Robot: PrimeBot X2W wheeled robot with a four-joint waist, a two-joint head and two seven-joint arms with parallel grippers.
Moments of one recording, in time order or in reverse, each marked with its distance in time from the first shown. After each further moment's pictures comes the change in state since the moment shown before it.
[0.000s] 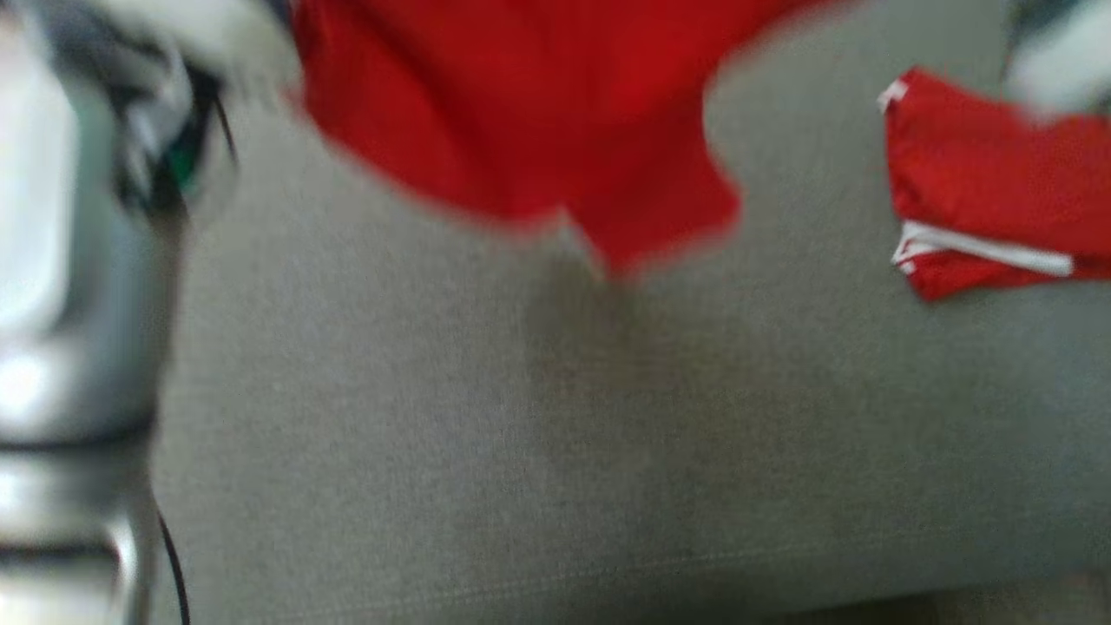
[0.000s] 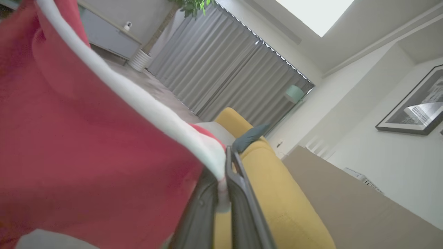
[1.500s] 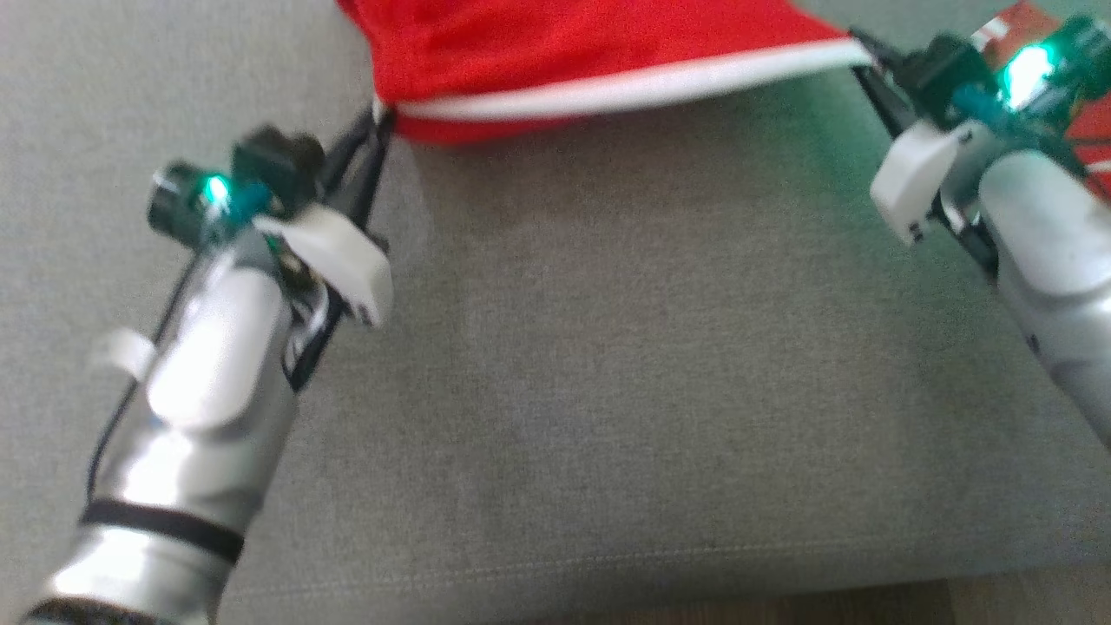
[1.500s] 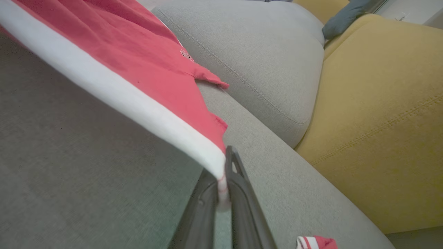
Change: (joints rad) left arm 0.141 -0.035 -0.242 0.530 0.107 -0.033 -0.391; right arm -0.132 0.244 0.392 0.980 0.095 0.000 -0.383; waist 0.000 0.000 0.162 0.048
